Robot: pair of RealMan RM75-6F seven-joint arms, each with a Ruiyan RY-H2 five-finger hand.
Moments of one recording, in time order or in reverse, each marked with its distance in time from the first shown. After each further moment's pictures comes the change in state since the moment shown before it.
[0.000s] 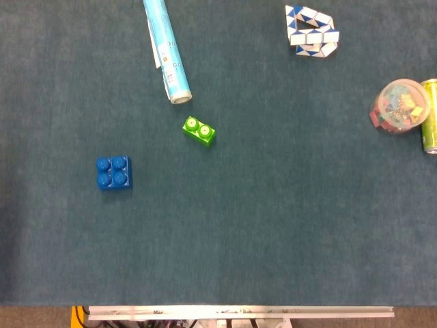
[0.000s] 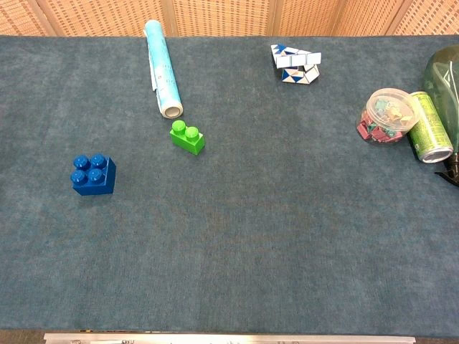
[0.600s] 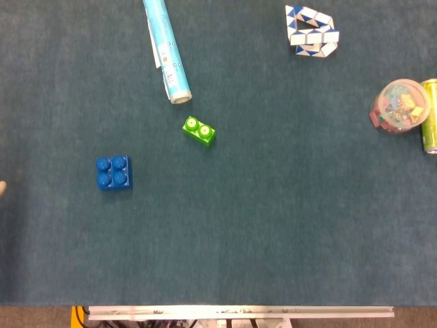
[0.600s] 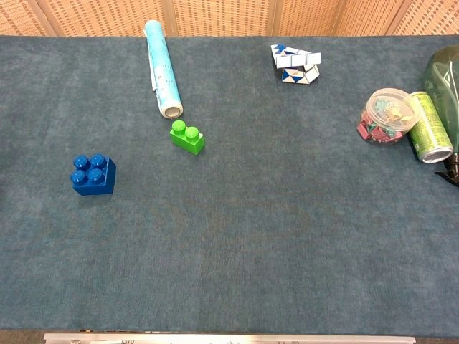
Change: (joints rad) left arm -0.011 -0.007 0.015 0.008 0.035 -0.017 -0.022; right arm -0.015 0.047 0.014 -0.042 0.025 0.013 0.008
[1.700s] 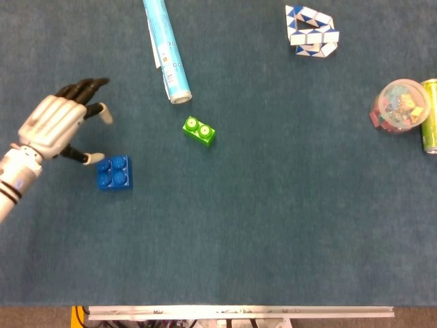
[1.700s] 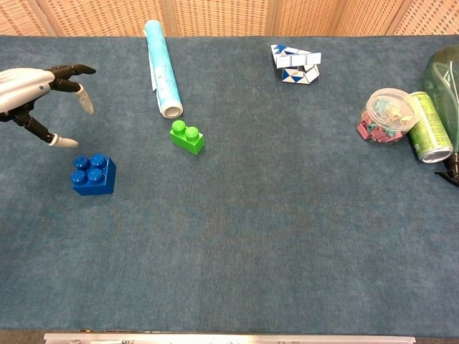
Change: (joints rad) left arm -0.451 -0.069 -0.004 0.246 0.221 -0.503 -0.559; right arm -0.035 0.044 0.037 -0.038 0.062 0.032 -0.007
